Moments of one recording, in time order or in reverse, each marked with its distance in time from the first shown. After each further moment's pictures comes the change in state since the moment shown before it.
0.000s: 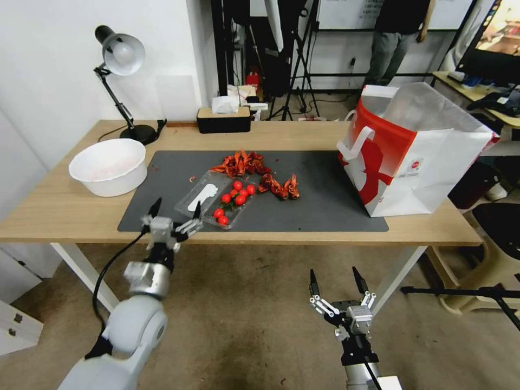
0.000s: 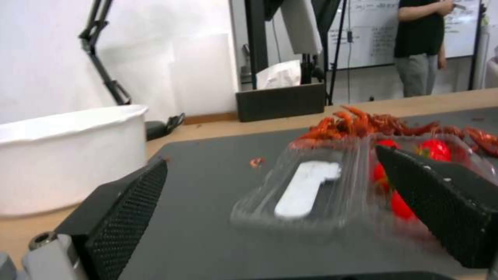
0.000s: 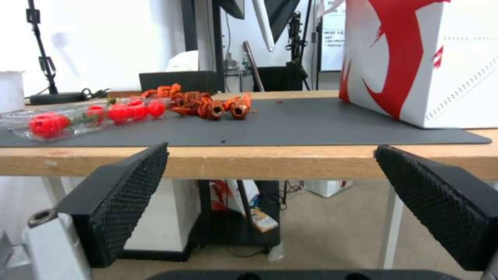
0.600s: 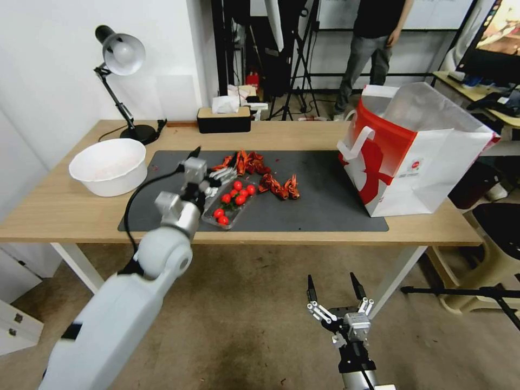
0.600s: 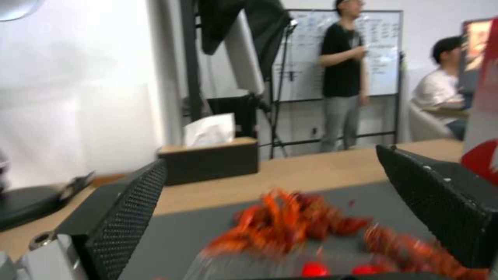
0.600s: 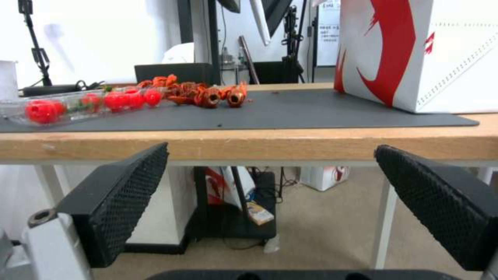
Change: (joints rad) left arm -0.428 0.066 0.231 0.086 -0.155 0.147 -0.004; right arm -0.018 0.016 0.004 -0.024 -0.016 0.020 0.008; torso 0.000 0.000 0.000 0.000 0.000
